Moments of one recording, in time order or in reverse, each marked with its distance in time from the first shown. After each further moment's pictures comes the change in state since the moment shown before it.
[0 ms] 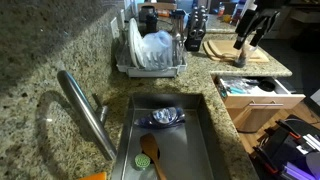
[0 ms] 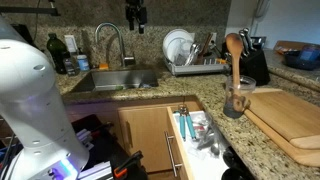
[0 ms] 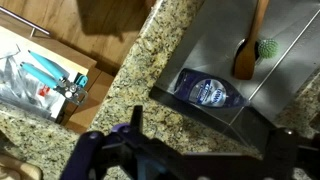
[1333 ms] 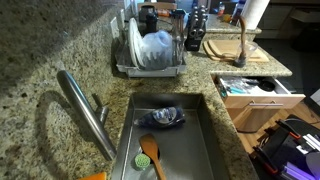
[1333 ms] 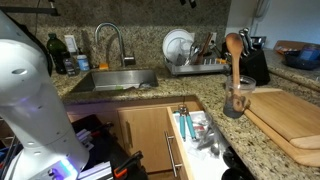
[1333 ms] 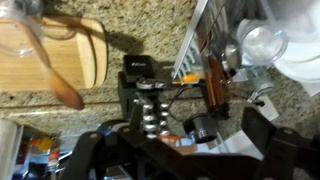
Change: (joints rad) arm -0.215 0.018 -0.091 0.008 -0.281 0.636 0.212
